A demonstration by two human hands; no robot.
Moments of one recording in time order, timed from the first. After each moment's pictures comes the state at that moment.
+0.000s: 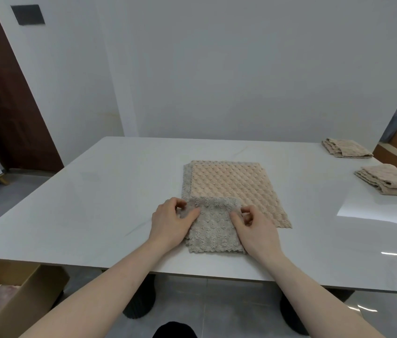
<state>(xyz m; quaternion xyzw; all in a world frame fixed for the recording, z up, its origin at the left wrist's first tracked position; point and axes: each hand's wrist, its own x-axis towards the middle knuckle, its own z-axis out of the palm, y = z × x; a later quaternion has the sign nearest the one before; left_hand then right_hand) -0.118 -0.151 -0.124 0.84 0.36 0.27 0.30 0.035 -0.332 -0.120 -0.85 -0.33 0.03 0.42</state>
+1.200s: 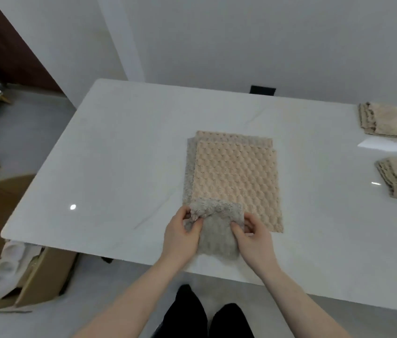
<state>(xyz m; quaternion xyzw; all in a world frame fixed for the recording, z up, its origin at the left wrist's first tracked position) -0.104 -0.203 -0.023 0.66 0.47 0.17 0.56 0.035 -0.326 -0.018 -0.80 -0.18 0.32 0.48</state>
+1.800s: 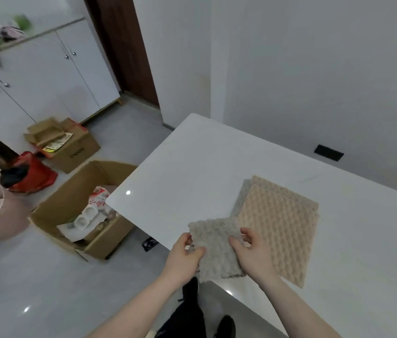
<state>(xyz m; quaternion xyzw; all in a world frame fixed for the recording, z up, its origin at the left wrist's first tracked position) -0.186 -0.241 0.136 0.46 0.61 0.23 0.61 0.001 -0.279 0.126 -0.74 -0.31 0.46 0.38</state>
